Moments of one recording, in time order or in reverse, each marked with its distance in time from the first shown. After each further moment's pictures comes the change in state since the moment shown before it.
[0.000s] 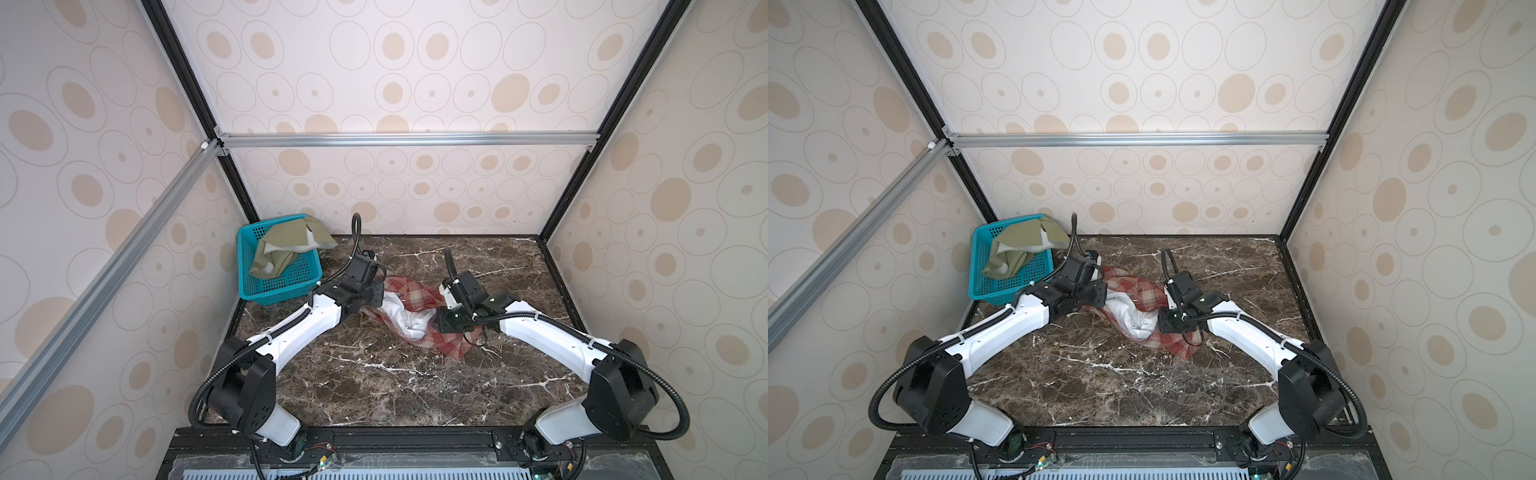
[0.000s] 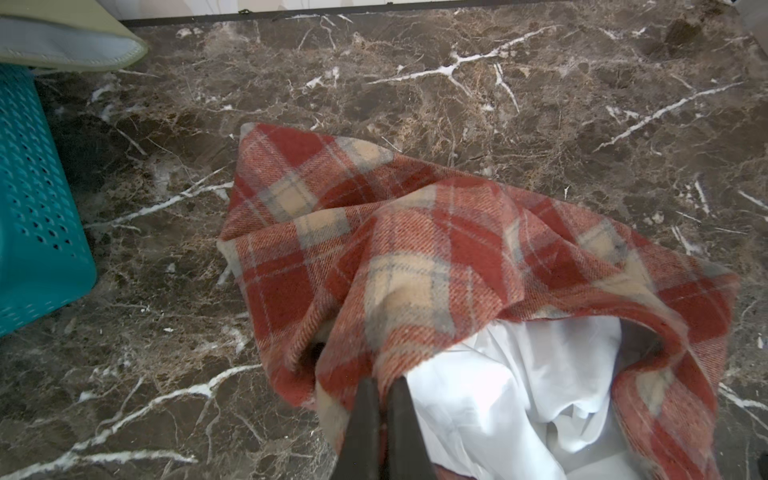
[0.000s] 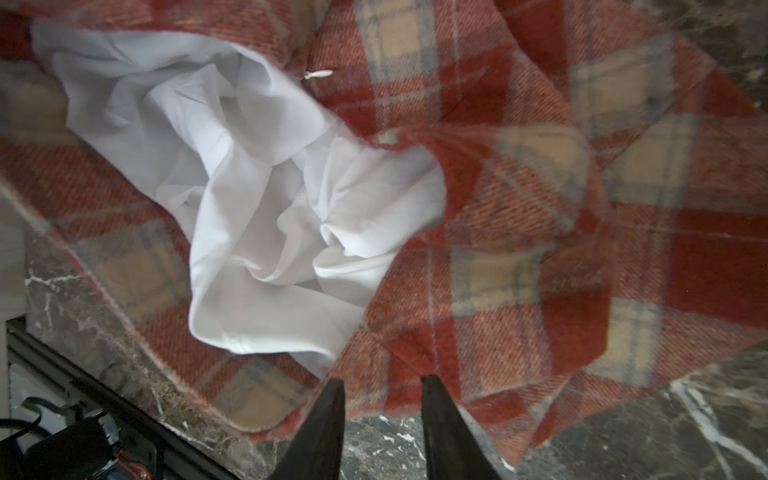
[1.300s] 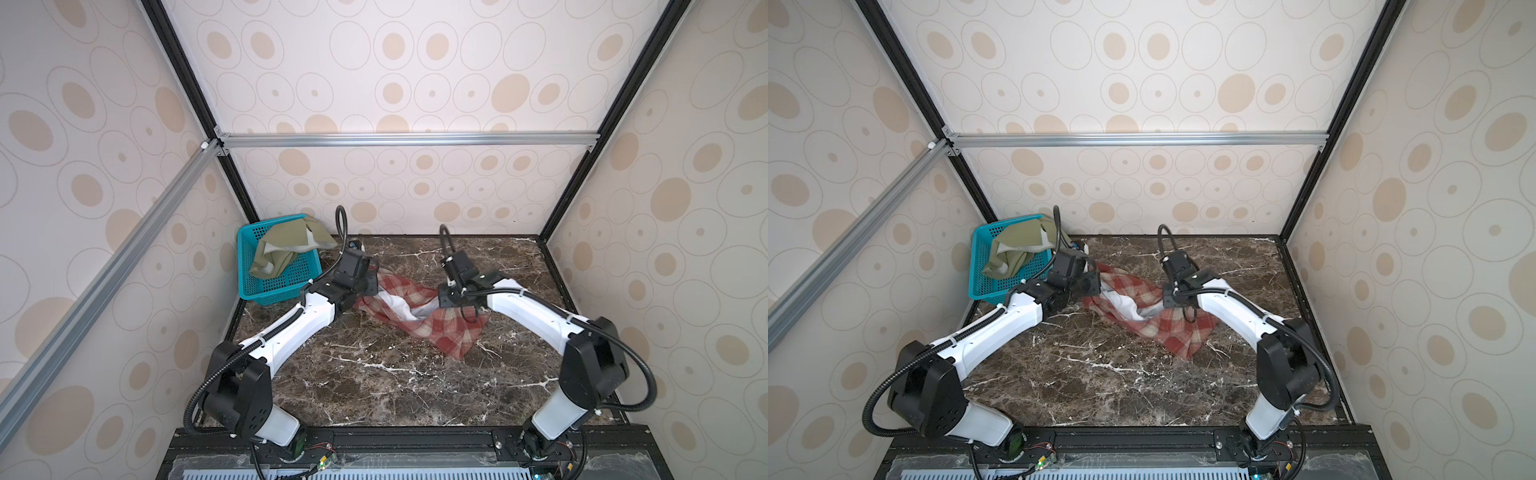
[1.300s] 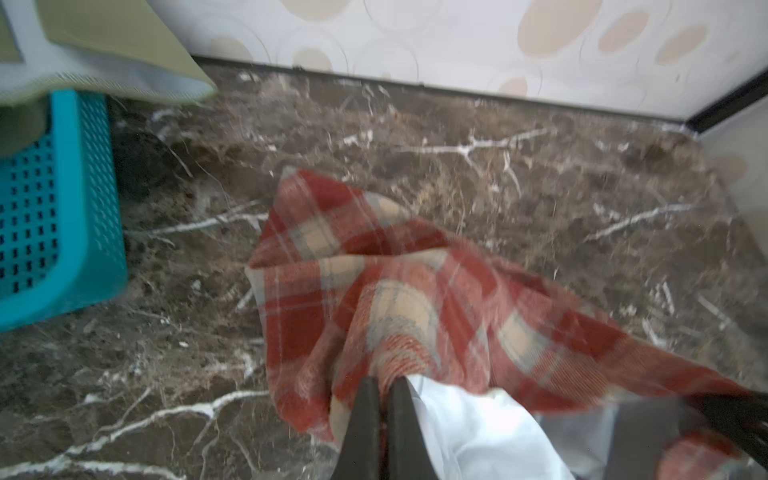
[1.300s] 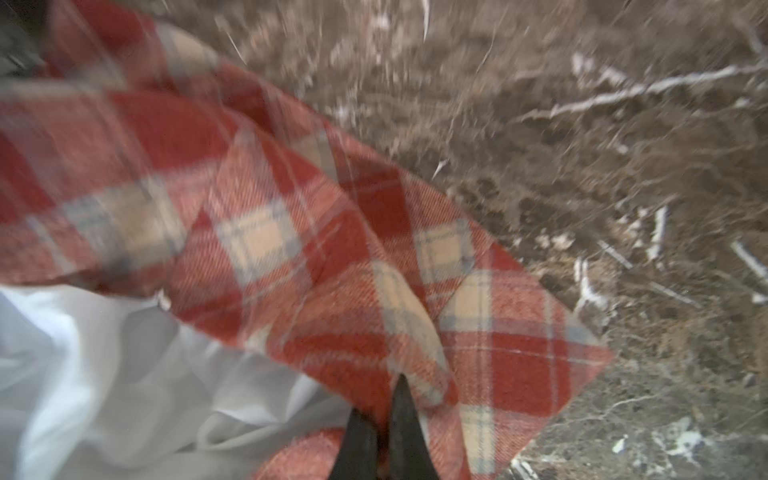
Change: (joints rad) left arm 0.077 -0.013 0.080 0.067 -0.046 -0.119; right arm -0.117 0.130 0.281 -0.042 0.247 -0.120
